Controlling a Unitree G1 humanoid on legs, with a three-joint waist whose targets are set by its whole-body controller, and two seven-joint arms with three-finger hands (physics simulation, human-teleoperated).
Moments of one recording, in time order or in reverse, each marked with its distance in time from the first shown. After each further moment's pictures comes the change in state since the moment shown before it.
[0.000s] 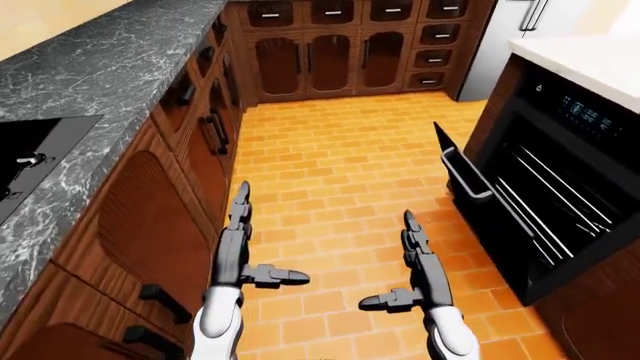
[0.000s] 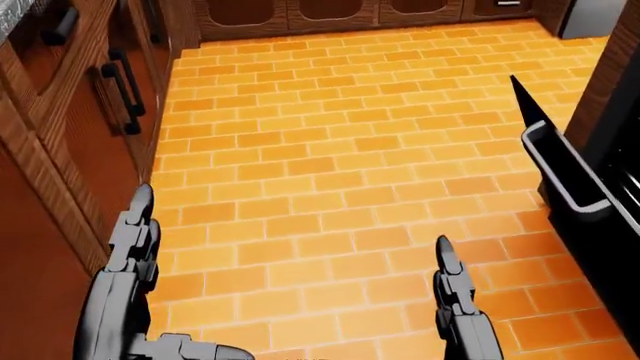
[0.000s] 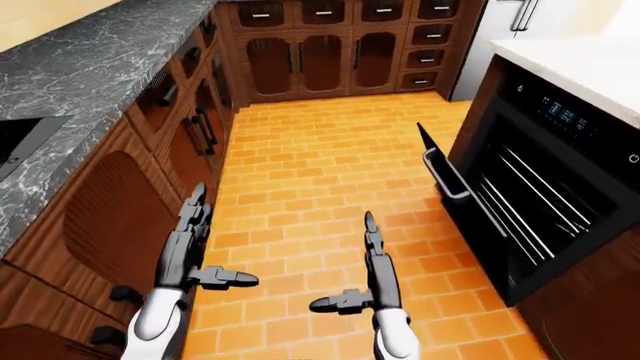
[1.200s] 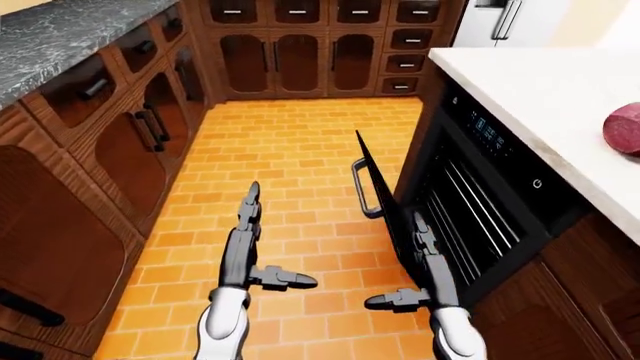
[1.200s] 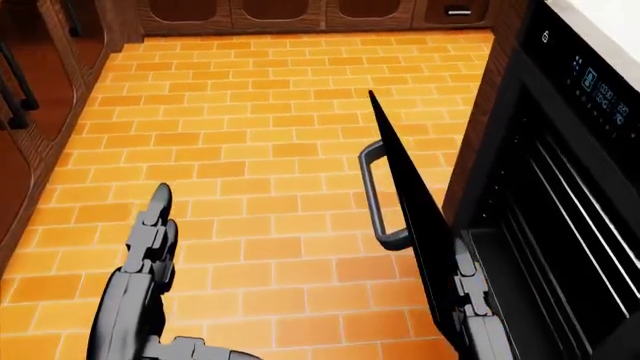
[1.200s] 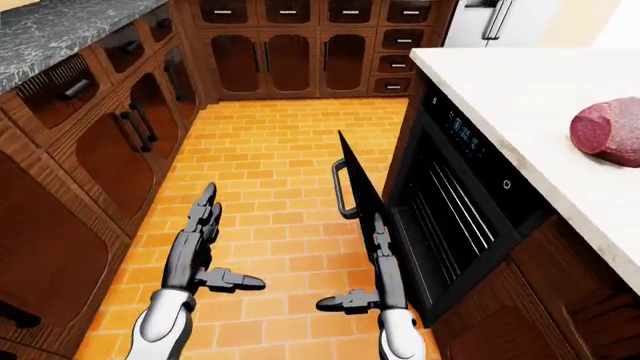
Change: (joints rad) left arm 0.008 -0.010 -0.036 -0.015 -0.005 0.005 -0.018; right arm 0.010 -0.010 -0.017 -0.029 -0.037 0.040 -0.029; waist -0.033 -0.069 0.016
